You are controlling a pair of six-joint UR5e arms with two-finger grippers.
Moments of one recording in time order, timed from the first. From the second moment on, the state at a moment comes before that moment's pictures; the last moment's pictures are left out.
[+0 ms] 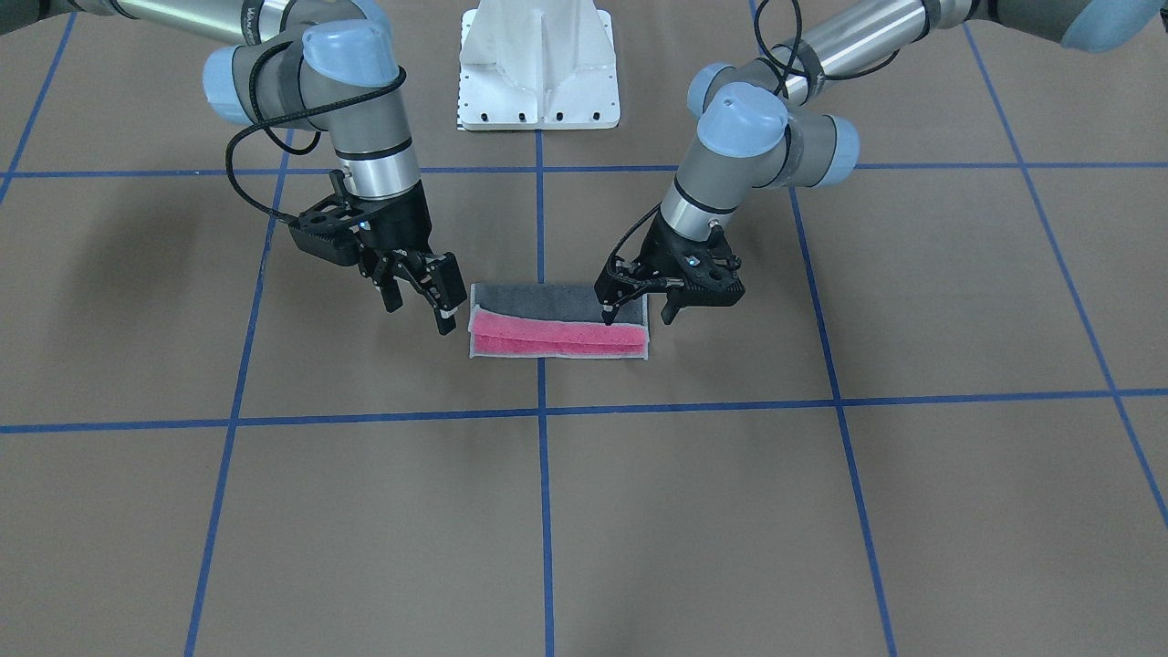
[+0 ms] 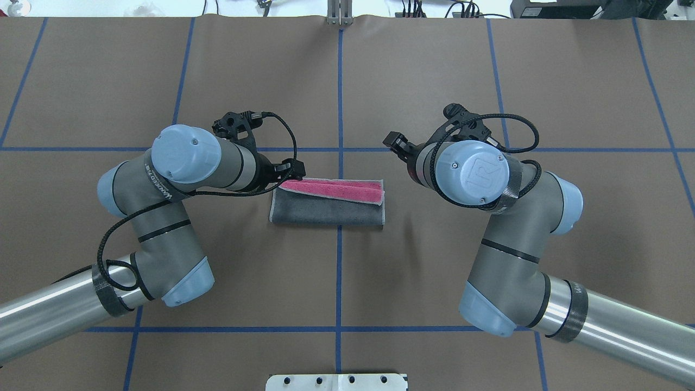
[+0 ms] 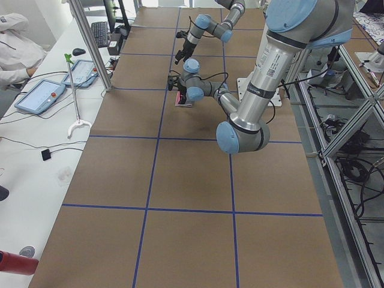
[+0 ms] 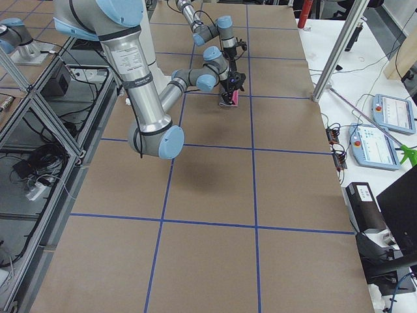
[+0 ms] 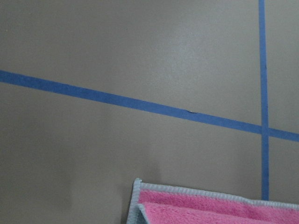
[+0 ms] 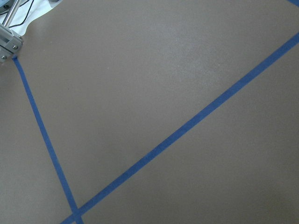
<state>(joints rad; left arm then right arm) -0.57 -2.13 -1.56 -2.12 -1.79 -1.43 0.53 -1.08 1.78 -1.31 1.48 1.87</state>
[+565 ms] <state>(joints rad) -0.53 -2.15 -1.53 -2.12 -1.80 -1.42 0.53 -1.08 1.78 -1.31 1.49 1.86</state>
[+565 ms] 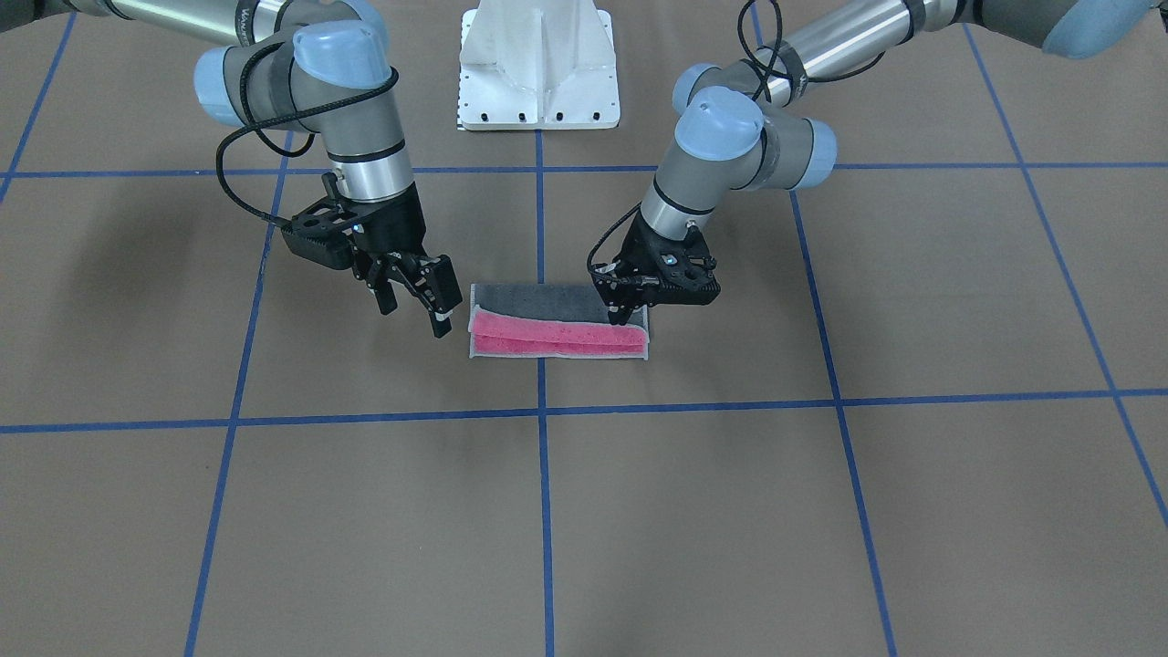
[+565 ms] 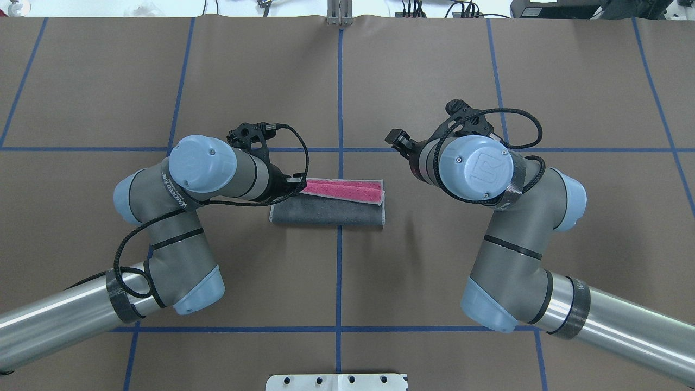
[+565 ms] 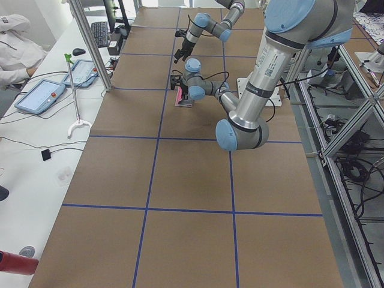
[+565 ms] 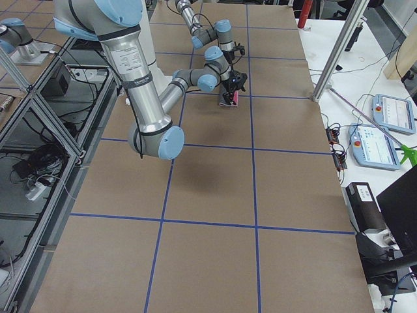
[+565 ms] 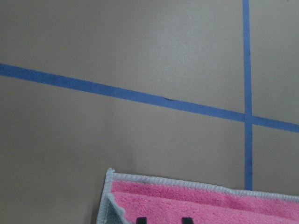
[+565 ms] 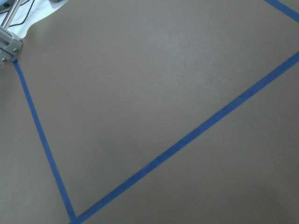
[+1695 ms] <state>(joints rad) -0.53 -2.19 -1.47 -2.12 -1.79 -1.41 0.53 -1.08 1.78 -1.31 1.49 1.86</state>
